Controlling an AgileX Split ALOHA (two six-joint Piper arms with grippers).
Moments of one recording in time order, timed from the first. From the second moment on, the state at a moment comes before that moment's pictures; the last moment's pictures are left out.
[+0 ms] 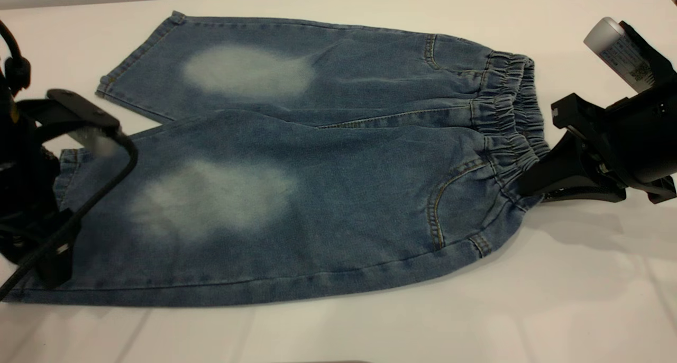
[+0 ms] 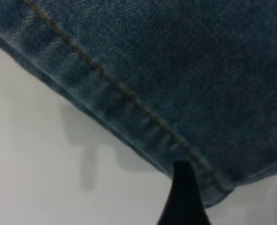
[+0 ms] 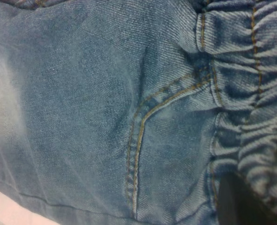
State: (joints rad) left arm -0.21 1.93 -0.73 0.22 0.47 0.25; right arm 0.06 2.09 -0.60 1.82 0.73 -1.59
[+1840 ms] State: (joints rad) left arm -0.21 1.98 -0.74 0.38 0.45 0.15; right arm 0.06 2.09 -0.60 1.80 0.79 -1.61
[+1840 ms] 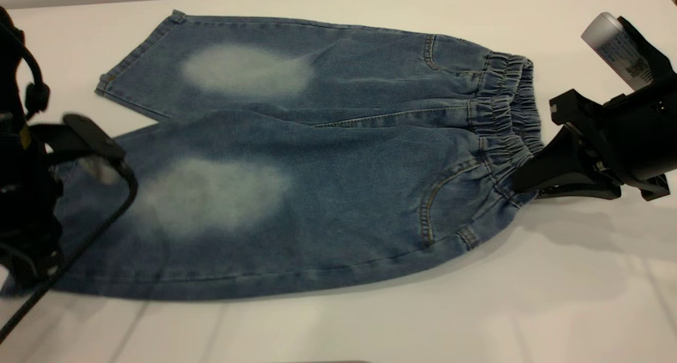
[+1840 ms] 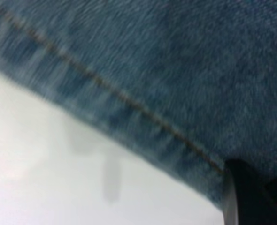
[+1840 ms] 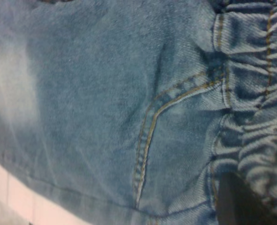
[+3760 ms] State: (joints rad) left arm -0.30 1.49 -0.54 0.04 0.62 0.59; right arm 0.06 1.49 -0.36 1.51 0.72 -1.11
